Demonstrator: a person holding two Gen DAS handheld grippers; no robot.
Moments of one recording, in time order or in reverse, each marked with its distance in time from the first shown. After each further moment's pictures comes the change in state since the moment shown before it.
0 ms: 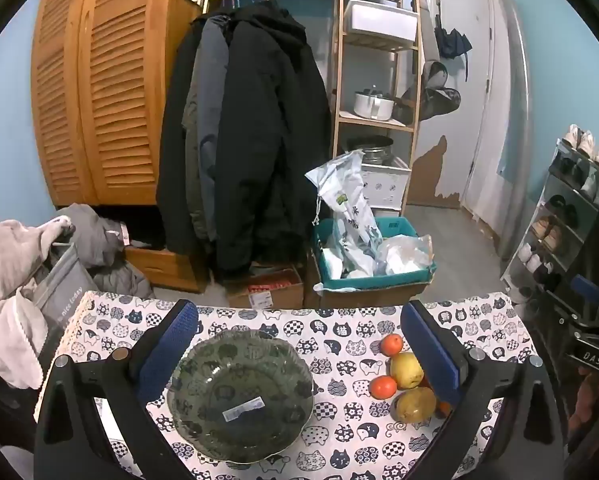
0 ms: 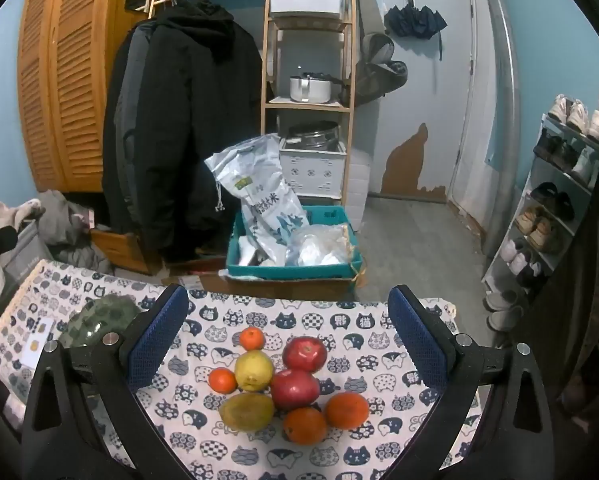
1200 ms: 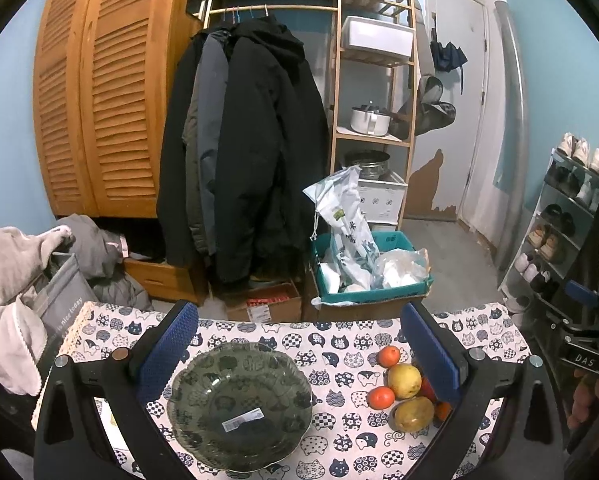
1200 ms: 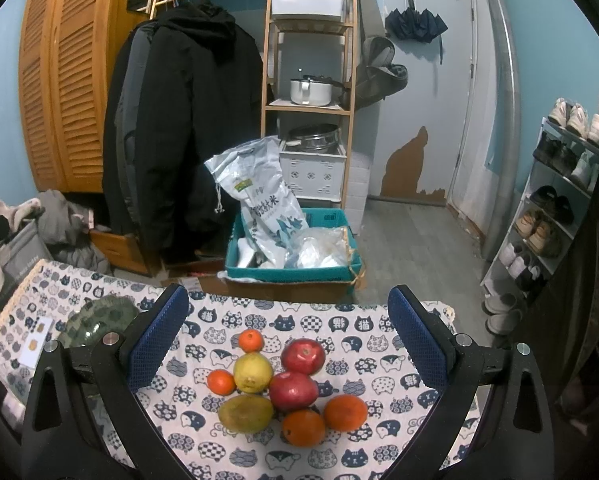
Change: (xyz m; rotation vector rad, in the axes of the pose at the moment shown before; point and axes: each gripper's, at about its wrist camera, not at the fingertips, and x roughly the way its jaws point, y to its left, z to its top) left arm -0.008 0.003 0.000 -0.001 -0.058 -0.011; right arm -0.001 -0.001 0.001 -0.008 -0.011 -0.008
